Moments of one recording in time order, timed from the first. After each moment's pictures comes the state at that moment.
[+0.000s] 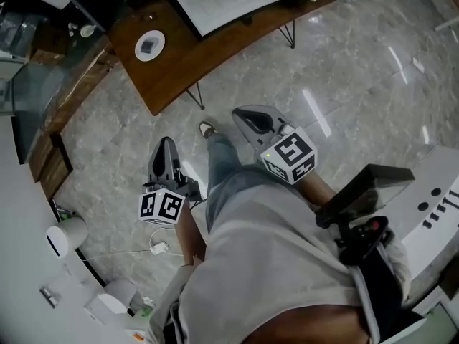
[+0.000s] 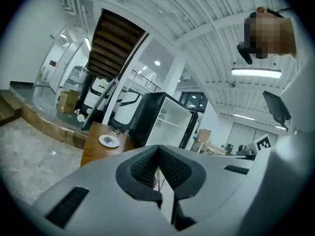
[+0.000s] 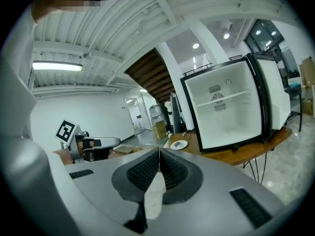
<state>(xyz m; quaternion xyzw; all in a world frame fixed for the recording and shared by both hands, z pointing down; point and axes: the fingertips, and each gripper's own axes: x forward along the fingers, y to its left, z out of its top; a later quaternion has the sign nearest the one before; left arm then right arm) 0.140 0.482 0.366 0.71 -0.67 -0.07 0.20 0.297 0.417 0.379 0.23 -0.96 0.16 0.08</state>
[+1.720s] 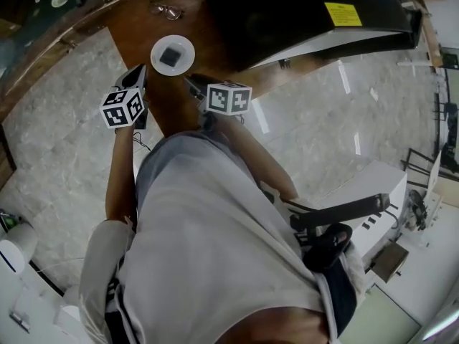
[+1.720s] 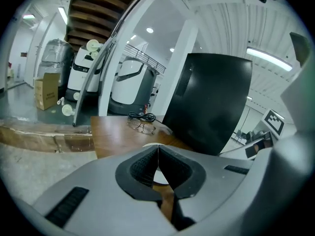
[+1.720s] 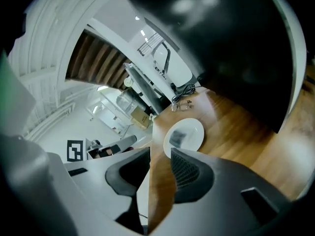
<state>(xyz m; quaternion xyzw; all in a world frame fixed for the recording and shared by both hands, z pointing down) -0.530 -0.016 0.520 0.75 -0.59 0.09 0.28 -0.398 -0.003 0.536 0.29 -0.83 0.45 0.14</state>
